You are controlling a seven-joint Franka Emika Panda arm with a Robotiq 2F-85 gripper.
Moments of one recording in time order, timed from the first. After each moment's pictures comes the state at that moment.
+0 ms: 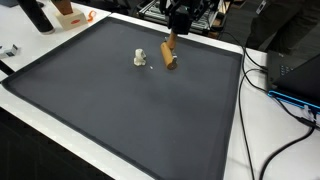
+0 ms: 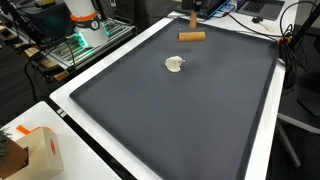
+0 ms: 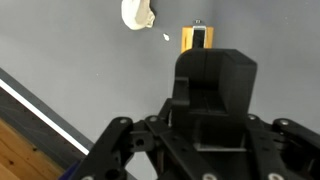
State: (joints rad) arm 0.22 0.04 0.21 -2.18 -0.39 2.29 0.01
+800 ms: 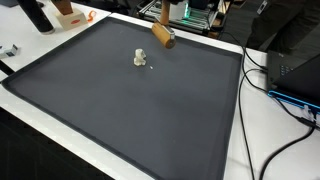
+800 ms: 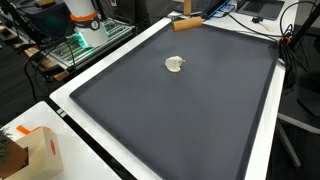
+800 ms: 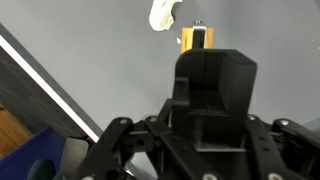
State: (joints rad) arm 0.19 -0.18 0.14 -2.28 -0.19 2.28 -0.47
